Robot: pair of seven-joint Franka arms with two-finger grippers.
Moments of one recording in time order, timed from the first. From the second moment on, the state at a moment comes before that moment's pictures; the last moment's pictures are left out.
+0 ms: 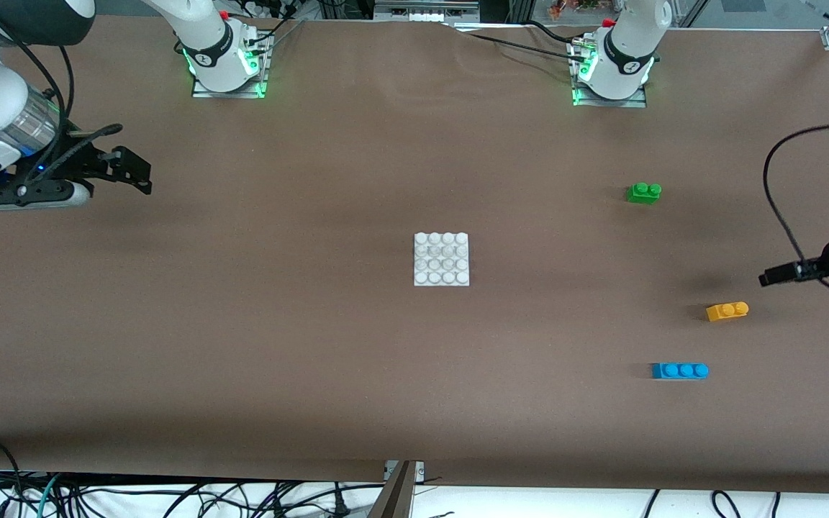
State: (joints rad) left arm 0.30 0.45 -0.05 -1.59 -0.01 2.01 0.09; right arm 0.23 -0.03 -0.12 -1.76 0.00 1.71 0.04
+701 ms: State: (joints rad) left arm 0.30 0.64 -0.04 -1.59 0.06 2.18 0.13; right arm 0.22 -0.02 -0.15 -1.73 -0.01 1.69 0.02
